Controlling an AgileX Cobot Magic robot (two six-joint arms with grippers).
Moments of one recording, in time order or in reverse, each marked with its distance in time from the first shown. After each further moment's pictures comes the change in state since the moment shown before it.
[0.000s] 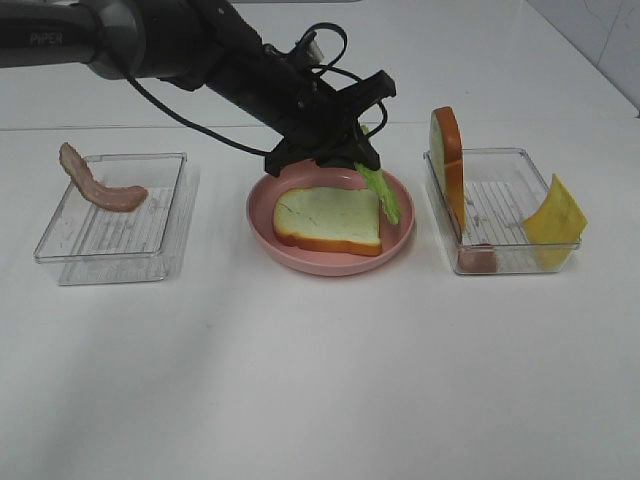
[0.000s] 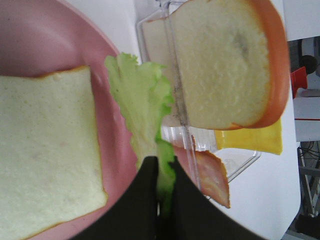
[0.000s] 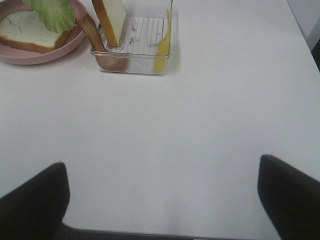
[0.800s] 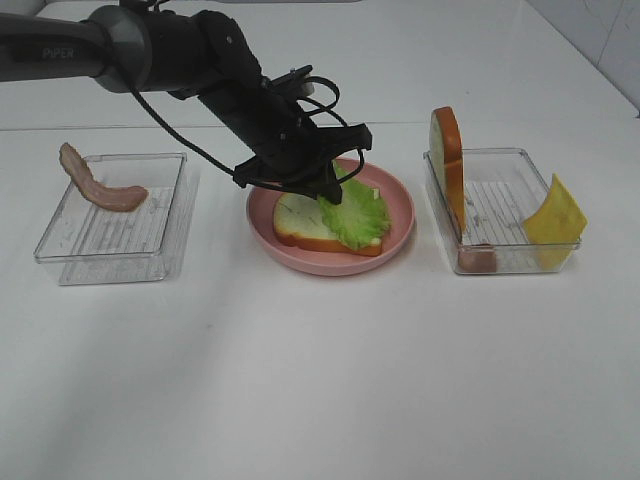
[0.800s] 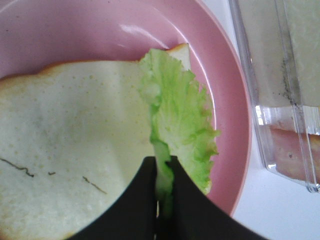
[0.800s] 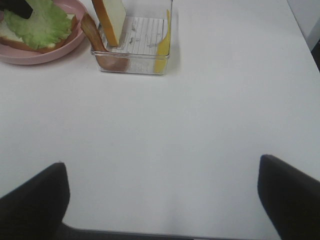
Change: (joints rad) left arm 0.003 0.025 -0.001 0.301 0.037 -0.068; right arm 0.000 0.000 0.000 0.000 0.000 0.000
